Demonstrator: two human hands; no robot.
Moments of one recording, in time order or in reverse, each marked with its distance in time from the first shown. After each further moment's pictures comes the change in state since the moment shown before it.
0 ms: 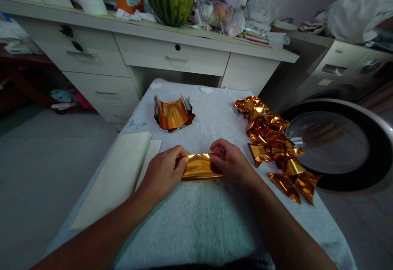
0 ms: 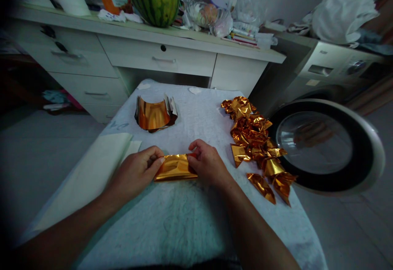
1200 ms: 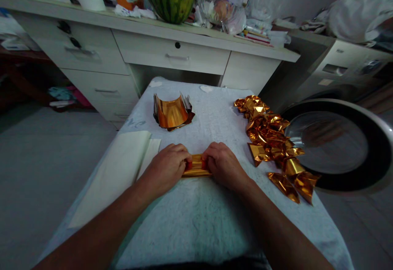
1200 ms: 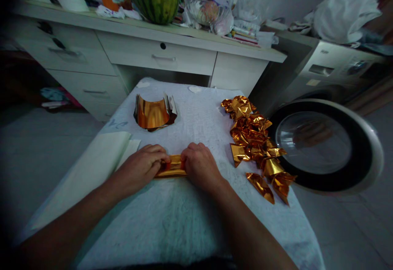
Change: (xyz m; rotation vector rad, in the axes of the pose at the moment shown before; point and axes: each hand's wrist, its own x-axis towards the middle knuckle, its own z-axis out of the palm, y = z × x) left_hand 0.013 -0.003 -0.004 0.151 -0.162 0.287; right_hand -0.001 -0.011 0.012 -0.743 -0.014 -0.324
